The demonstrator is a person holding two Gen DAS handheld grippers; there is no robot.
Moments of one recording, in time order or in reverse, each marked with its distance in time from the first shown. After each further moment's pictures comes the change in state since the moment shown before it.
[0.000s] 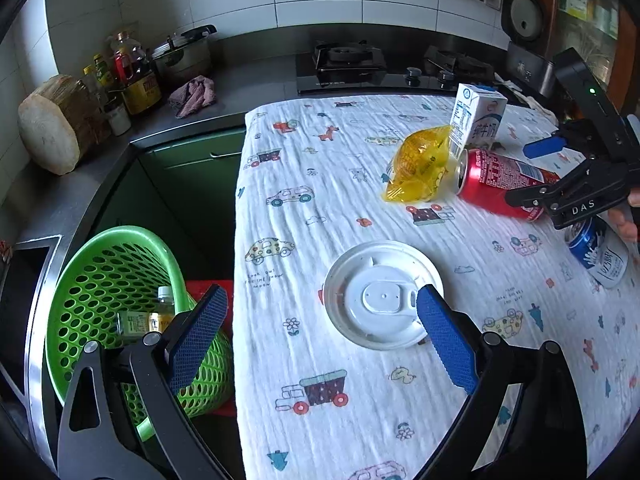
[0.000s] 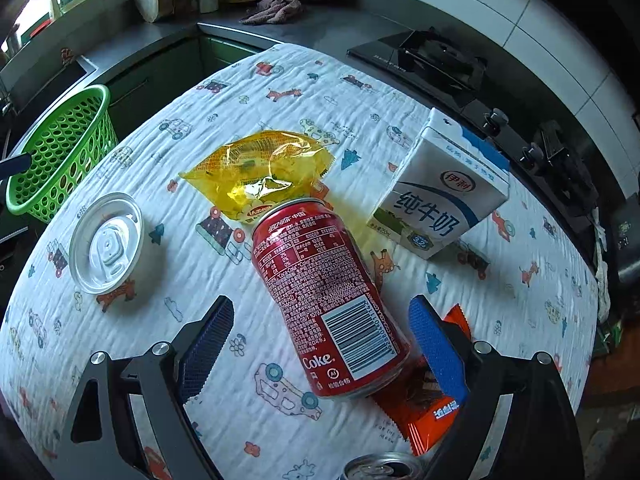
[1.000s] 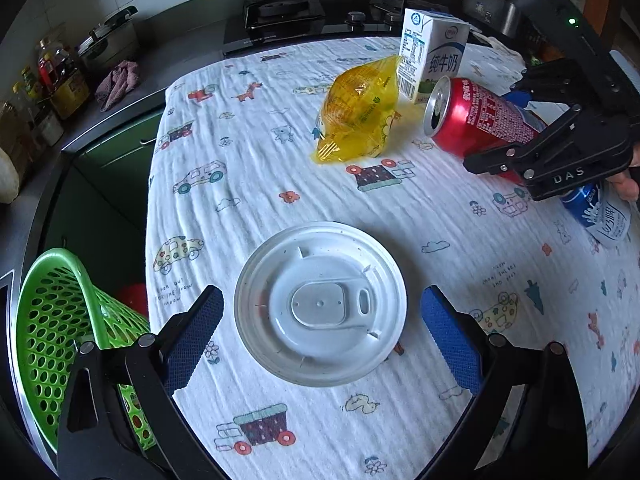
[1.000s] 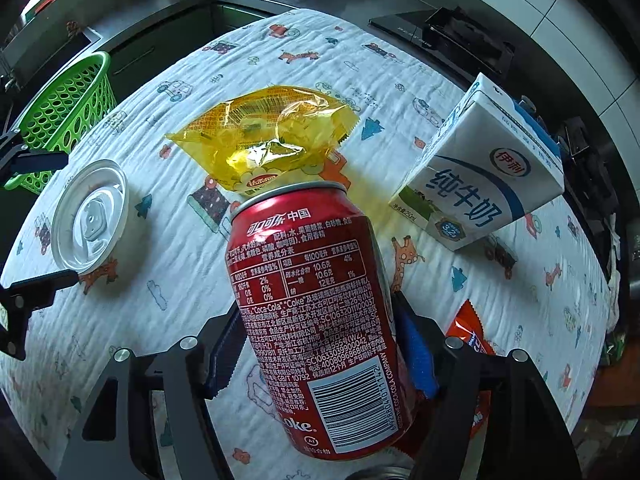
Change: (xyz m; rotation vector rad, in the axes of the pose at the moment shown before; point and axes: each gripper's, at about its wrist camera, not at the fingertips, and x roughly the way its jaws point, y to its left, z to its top) left arm 0.063 -0.042 0.006 0.142 0.159 -0.120; right arm 0.028 0.005 0.000 -0.042 0.077 0.026
